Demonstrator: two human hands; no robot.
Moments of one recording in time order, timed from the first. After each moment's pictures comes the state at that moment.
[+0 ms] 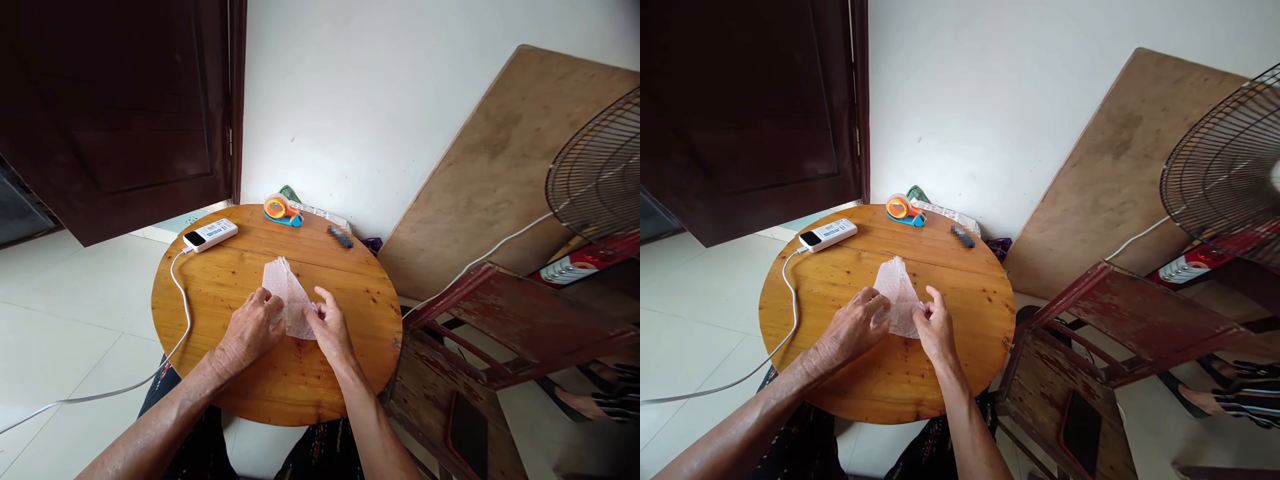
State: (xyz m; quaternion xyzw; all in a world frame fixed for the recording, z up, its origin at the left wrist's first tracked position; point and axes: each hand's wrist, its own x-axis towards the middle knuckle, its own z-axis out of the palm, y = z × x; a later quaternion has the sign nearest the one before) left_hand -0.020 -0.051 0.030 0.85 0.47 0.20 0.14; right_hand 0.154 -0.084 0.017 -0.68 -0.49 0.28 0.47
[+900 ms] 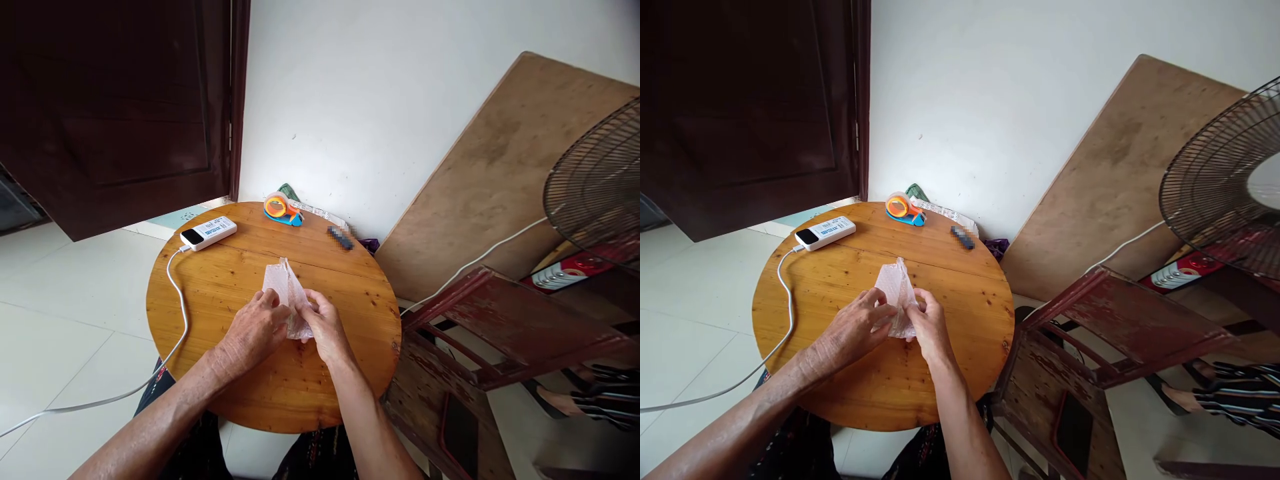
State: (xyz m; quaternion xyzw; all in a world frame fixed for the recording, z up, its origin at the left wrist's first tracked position) left_hand -0.021 -0.046 0.042 0.89 0.40 0.15 0.15; right_hand 0.136 -0.071 0.027 -0.64 -0.38 0.45 0.50
